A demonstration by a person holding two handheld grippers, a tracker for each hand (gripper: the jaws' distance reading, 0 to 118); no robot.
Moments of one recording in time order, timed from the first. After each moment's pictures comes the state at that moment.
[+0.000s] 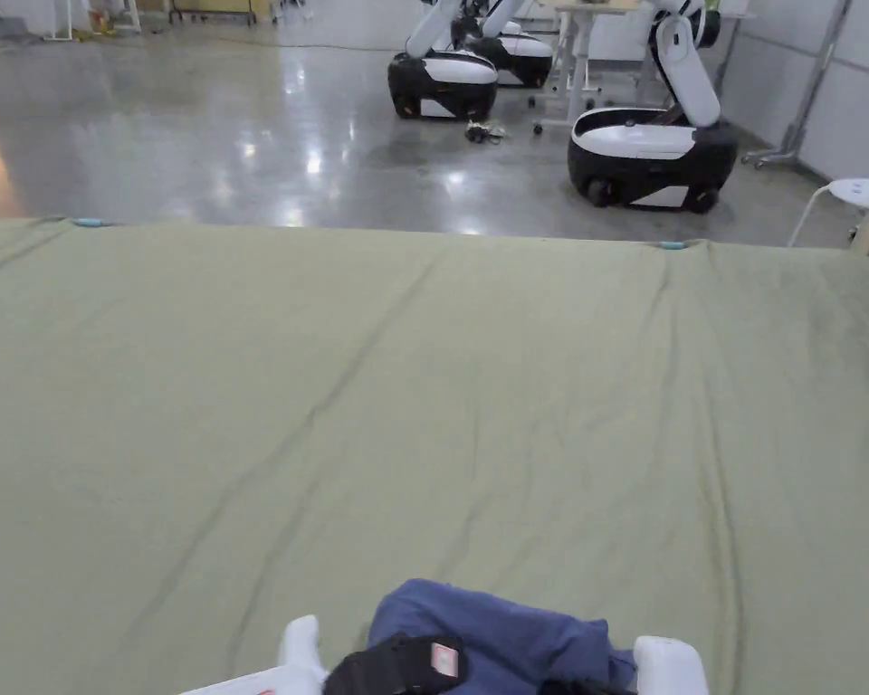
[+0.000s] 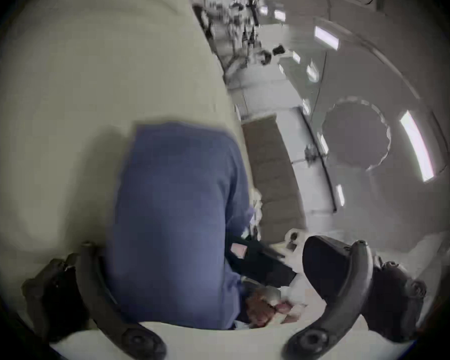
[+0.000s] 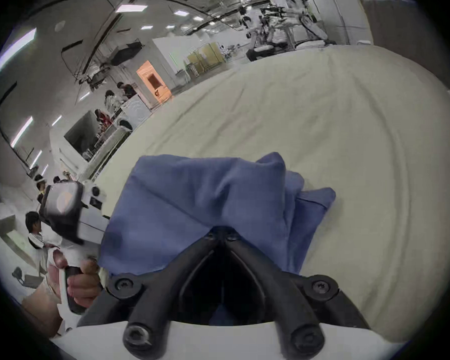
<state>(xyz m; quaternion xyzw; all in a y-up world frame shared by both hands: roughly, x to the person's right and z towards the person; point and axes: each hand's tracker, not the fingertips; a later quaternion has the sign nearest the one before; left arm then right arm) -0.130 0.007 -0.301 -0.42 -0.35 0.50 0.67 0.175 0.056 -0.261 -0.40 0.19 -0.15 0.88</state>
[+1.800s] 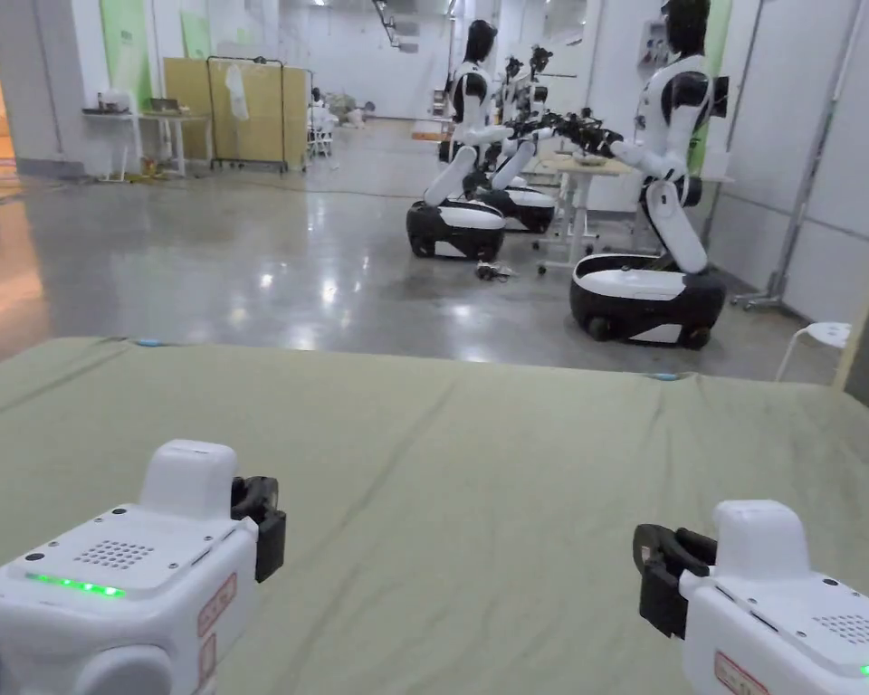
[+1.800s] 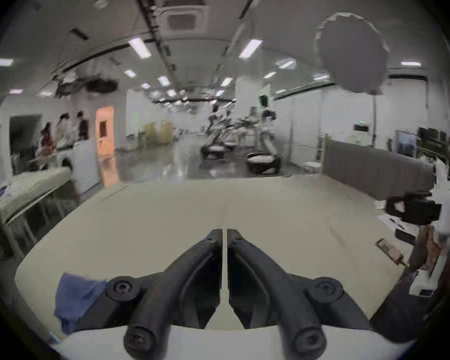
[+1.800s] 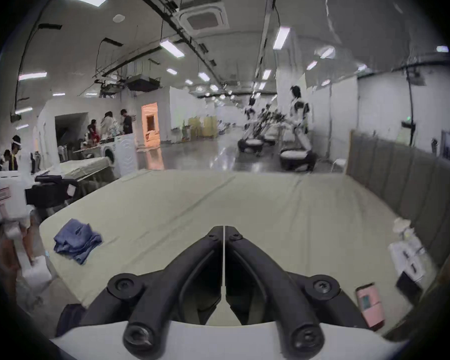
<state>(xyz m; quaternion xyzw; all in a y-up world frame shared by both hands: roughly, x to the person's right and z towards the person) -0.180 0.265 -0.219 -0.12 -0.08 -0.01 0.99 0.158 0.261 -0.204 -0.14 0.09 0.01 0.99</state>
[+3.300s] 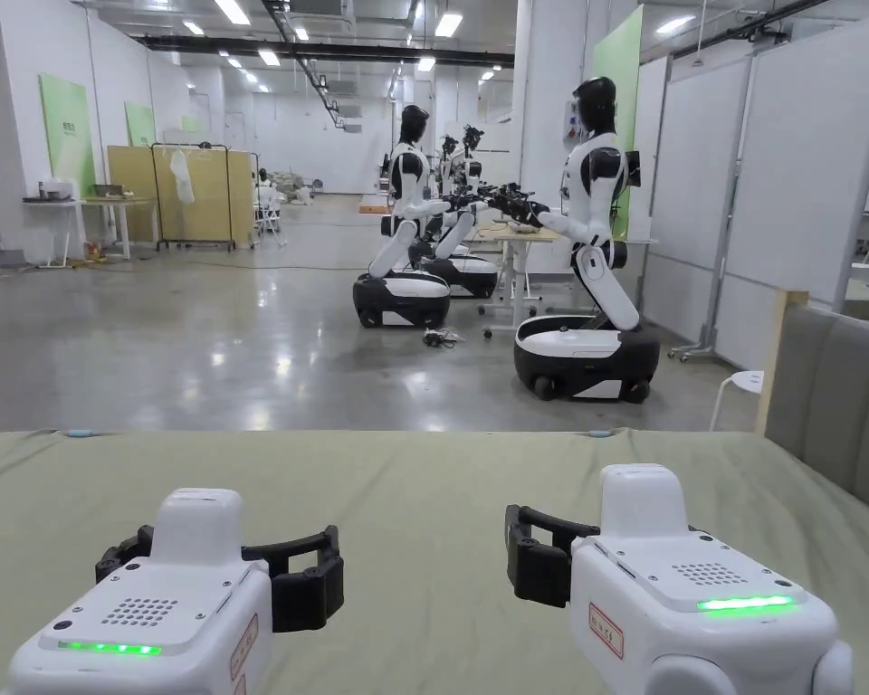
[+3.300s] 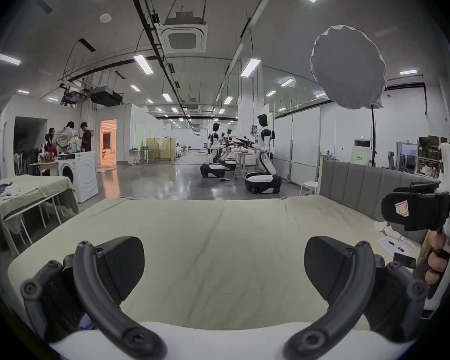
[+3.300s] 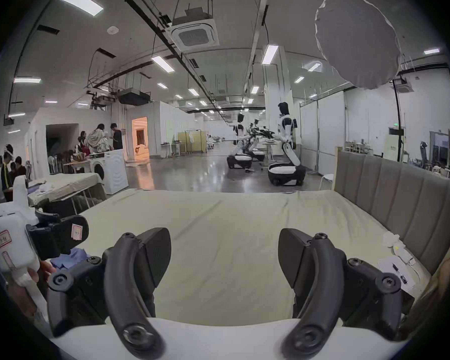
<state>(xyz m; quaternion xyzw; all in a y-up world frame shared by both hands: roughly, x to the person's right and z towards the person) -0.134 0.283 -0.232 -0.07 -0.05 0.01 1.00 0.156 0.310 -0.218 -0.11 0.06 0.00 0.99</state>
